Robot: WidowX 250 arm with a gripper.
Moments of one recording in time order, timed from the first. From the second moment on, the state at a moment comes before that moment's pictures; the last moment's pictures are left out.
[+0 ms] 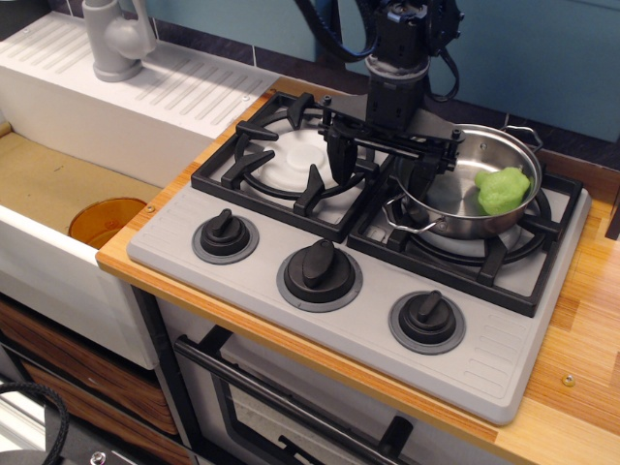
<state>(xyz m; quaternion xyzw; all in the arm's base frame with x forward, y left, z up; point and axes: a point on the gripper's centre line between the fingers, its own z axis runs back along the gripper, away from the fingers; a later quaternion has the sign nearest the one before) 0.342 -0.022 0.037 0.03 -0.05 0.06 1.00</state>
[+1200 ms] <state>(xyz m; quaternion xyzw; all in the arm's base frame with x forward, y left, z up) 0.325 -0.050 0.055 0.07 0.00 0.09 0.99</state>
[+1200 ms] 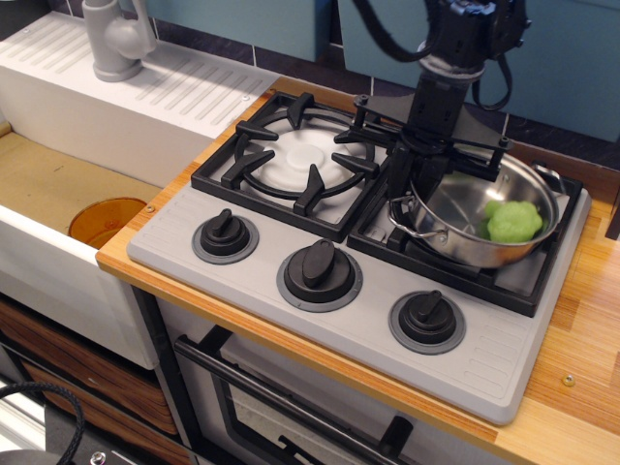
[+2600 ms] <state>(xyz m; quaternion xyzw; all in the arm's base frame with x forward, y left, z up) 0.347 0.086 0.055 0.03 0.00 0.01 1.00</state>
